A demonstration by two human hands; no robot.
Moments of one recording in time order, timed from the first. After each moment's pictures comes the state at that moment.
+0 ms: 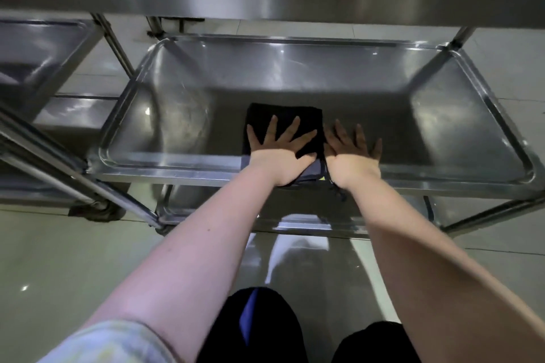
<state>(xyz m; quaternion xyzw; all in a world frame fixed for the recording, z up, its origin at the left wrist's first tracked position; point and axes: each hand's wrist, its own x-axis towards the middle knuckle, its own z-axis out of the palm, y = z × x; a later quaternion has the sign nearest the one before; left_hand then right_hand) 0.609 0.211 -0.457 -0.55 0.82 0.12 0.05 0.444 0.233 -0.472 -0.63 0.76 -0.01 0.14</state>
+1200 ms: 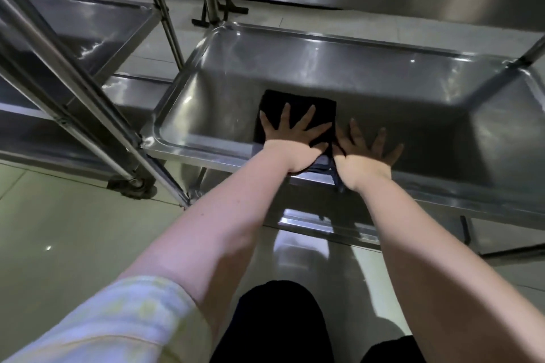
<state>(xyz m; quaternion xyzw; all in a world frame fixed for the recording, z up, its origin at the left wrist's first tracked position) 0.678 0.183 -0.456 -0.59 0.80 0.10 0.07 0.519 0.212 -0.470 -0.65 0.75 0.04 0.13</state>
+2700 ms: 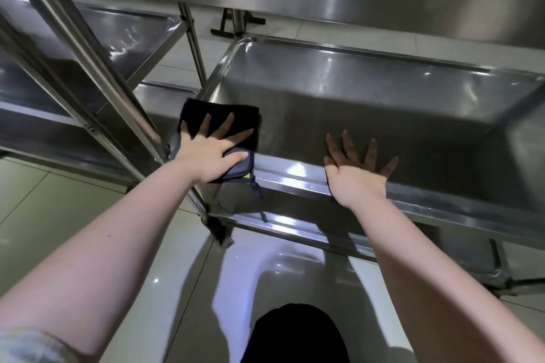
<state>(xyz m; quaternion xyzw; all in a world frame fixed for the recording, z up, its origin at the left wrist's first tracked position) 0.880 0.194 -0.458 -0.65 0.75 0.08 0.05 0.581 0.213 -0.477 -0.68 0.72 0.02 0.12</state>
